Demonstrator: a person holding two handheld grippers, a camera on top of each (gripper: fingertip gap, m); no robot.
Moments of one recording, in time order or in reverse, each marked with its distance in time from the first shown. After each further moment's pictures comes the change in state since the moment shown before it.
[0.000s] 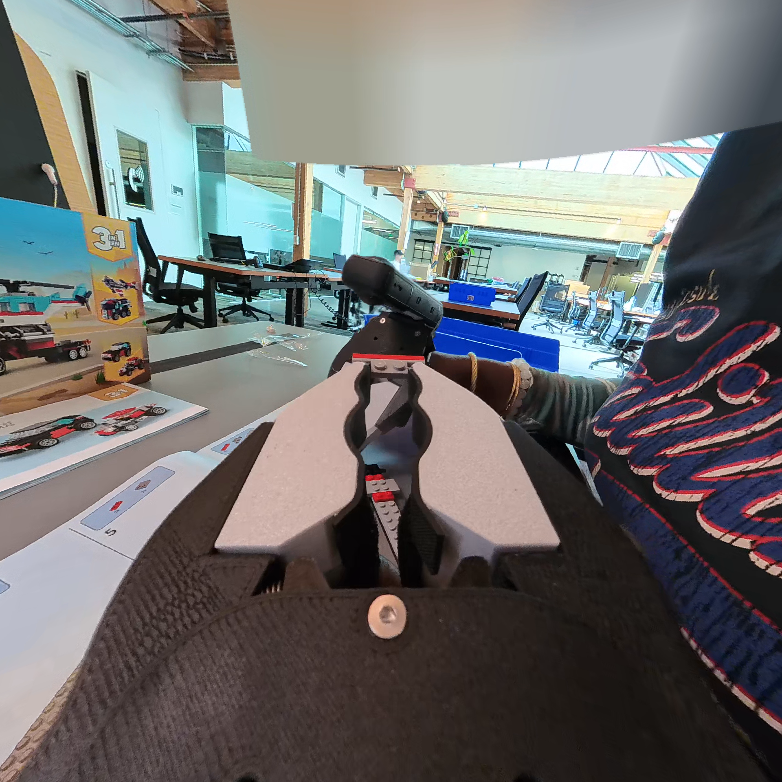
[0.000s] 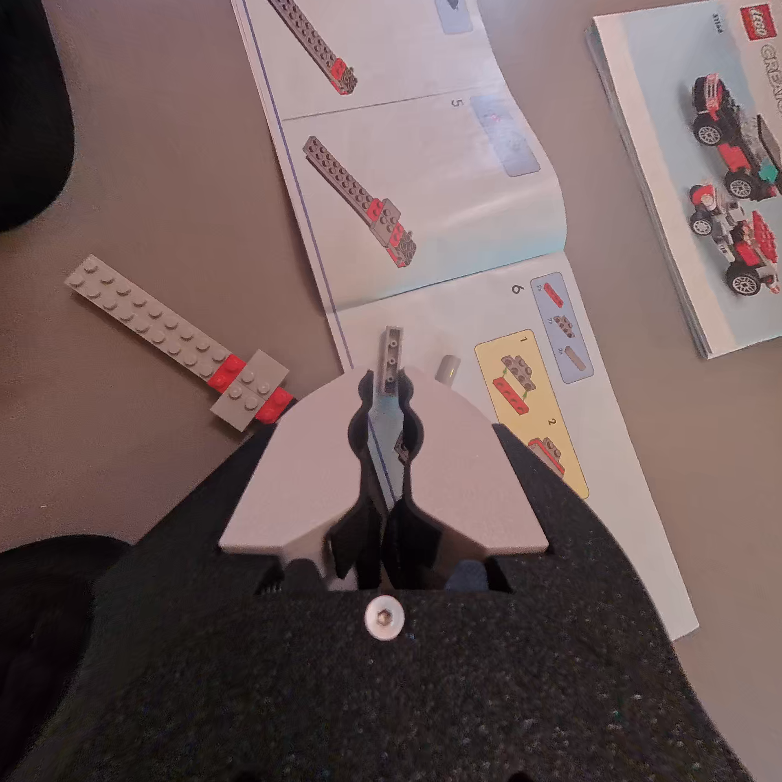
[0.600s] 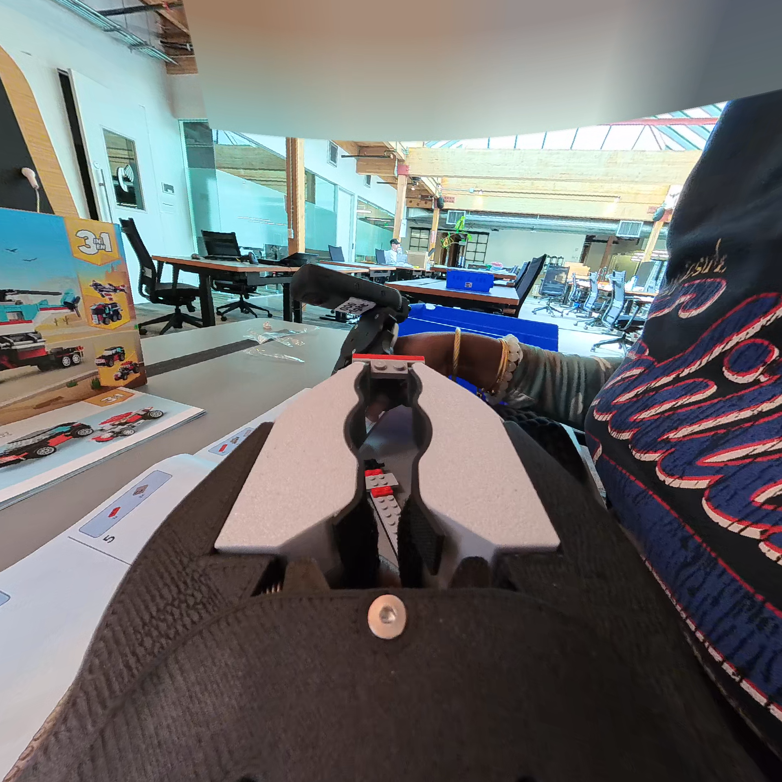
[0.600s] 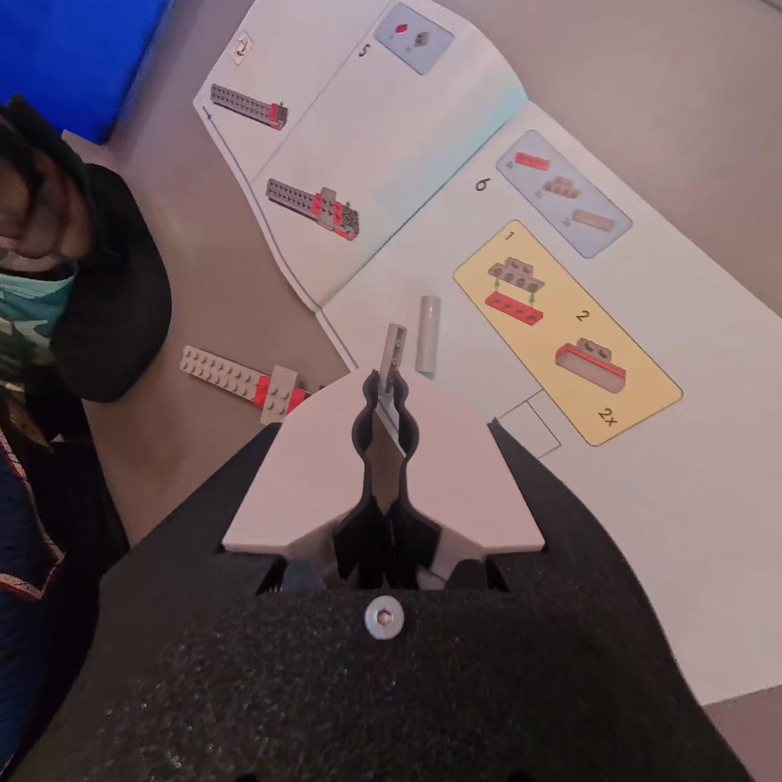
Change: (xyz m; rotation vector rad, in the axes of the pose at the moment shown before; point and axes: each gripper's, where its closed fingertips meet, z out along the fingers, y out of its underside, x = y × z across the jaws) left arm 0.006 0.003 0.002 -0.026 0.017 0.037; right arm 0.003 0.015 -0.008 0.006 -0.264 0.580
